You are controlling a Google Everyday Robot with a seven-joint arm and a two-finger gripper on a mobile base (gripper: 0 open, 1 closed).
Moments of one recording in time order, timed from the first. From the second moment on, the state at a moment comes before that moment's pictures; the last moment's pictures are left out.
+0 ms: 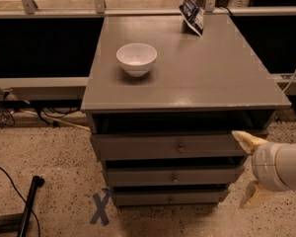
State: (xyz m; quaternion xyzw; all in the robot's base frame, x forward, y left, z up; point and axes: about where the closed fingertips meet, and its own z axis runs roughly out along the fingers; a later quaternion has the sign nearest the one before) arm 0.411 -0.235 0.745 -0.69 0.67 -0.09 0.27
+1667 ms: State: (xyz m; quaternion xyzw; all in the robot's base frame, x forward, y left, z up) arm 0.524 -0.235 0.653 -0.74 0.64 -0.07 0.21
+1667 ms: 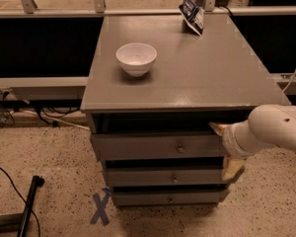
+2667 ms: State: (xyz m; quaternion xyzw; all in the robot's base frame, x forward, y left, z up) arm 0.552 -0.235 0.638 -0.73 0.65 -0.06 0.21
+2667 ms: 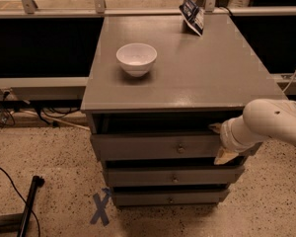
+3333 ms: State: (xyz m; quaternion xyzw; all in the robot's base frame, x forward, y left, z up) arm 0.500 -0.234 0.659 -0.73 0.65 -0.04 0.20
